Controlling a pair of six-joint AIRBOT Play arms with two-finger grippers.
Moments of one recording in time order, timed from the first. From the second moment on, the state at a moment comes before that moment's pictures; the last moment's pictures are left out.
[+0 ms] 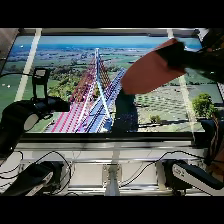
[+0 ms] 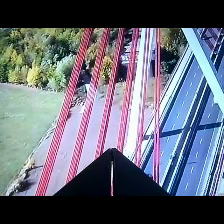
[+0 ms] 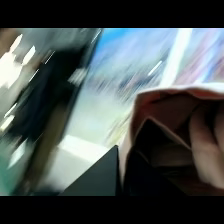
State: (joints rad) left arm -0.40 -0.75 0.82 1.79 -0.99 -1.88; right arm -0.17 -1.16 1.37 -0.49 1.06 1.29
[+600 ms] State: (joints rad) left arm -0.40 -0.75 0.82 1.79 -0.99 -1.88; right arm -0.90 -1.03 1.64 -1.06 1.10 1.70
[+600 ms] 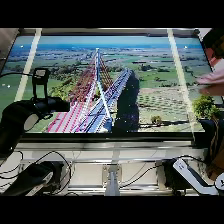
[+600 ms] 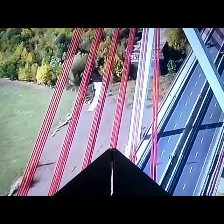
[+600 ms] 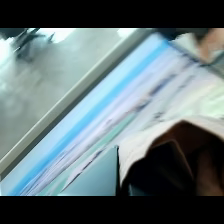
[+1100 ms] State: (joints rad) left arm -0.40 -0.75 0.82 1.79 -0.99 -1.88; right arm -1.31 -1.03 1.64 -1.44 1.45 1.82
